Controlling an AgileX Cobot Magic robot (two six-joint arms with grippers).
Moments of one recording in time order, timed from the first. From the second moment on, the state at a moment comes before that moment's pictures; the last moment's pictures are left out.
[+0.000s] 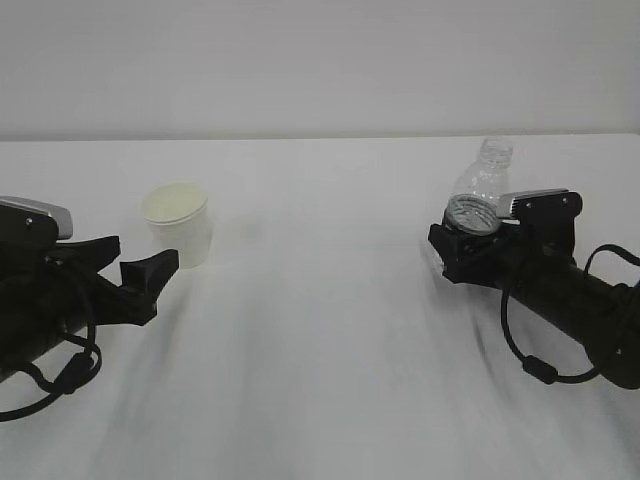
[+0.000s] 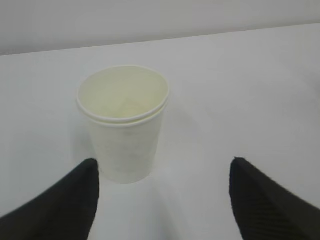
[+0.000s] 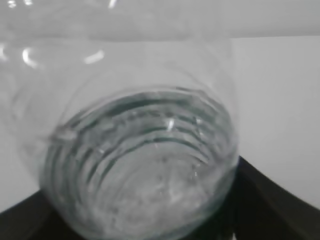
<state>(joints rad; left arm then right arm) -0.31 1.88 -0.40 0.07 -1.14 -0.11 0.12 2.24 -0.76 -0.34 -1.15 0.17</state>
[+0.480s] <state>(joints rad) -0.31 1.88 -0.40 0.07 -1.14 -0.11 0.12 2.24 -0.76 -0.35 -1.15 0.17</state>
